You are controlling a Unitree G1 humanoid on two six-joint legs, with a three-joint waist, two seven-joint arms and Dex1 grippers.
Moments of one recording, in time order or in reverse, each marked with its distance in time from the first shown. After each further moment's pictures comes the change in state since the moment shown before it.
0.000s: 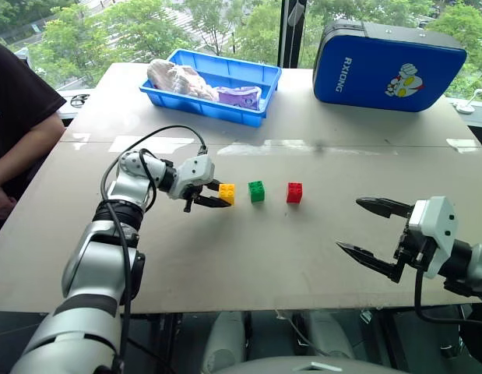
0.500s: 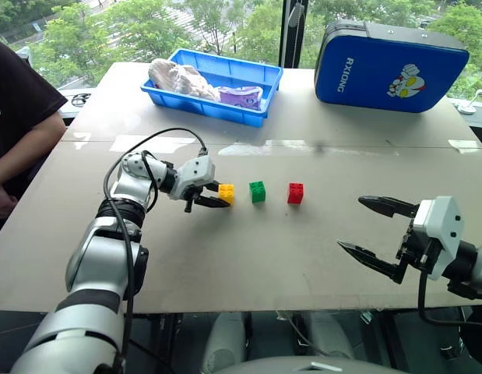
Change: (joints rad) left arm -0.016 -0.002 0.001 0.082 0.035 -0.019 0.030; right arm 0.023 -0.007 -0.033 -0.028 0.023 0.011 -0.018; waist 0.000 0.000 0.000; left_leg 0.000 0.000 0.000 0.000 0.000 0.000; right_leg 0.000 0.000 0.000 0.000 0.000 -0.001
